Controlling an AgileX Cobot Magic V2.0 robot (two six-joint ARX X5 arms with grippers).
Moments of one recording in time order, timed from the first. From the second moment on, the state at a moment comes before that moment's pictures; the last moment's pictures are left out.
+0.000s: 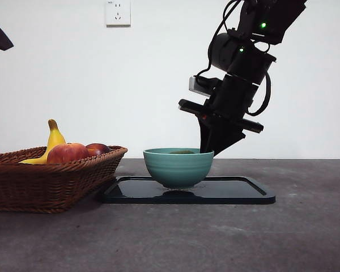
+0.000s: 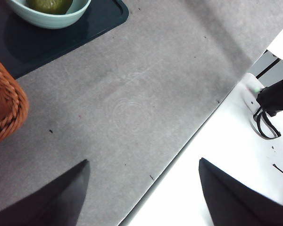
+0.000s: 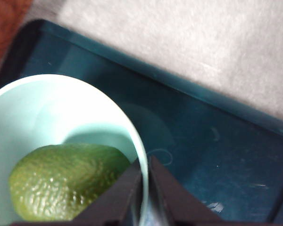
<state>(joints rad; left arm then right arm) -0.50 0.82 0.89 -0.90 0.51 -0.02 0.42 1.99 1.52 -0.57 -0.24 0.12</state>
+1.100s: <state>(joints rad) -0.50 0.82 0.89 -0.90 0.51 -0.02 0.41 1.68 1.53 -0.76 -0.20 0.10</state>
